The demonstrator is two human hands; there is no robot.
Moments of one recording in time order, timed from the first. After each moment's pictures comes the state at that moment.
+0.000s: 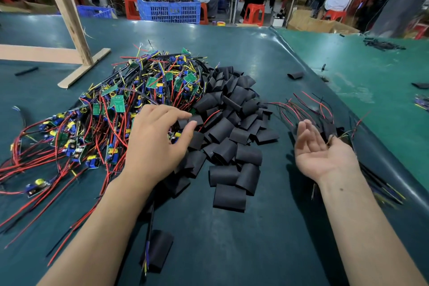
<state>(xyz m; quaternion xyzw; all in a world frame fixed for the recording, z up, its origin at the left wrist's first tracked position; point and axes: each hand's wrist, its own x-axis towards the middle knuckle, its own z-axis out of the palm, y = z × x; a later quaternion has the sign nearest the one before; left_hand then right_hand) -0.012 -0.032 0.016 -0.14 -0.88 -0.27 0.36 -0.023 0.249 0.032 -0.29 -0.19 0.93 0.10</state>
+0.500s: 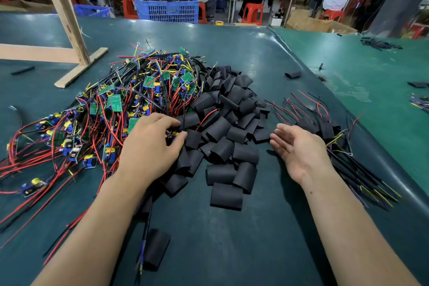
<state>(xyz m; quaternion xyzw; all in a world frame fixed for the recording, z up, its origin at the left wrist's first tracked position) -0.015 -0.038 0.008 -0.04 -0.94 -0.24 0.23 -0.035 0.227 0.014 -0.24 -0.53 0.81 0.06</state>
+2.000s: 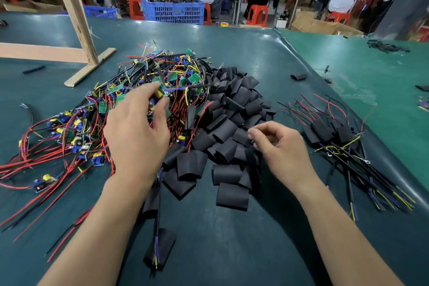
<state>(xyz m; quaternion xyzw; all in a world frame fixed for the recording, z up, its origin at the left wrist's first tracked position) -0.005 -0.041 0.025 -0.01 -0.81 -0.25 0.53 -0.017 0.198 0.008 0.06 -0.84 0.51 0.15</state>
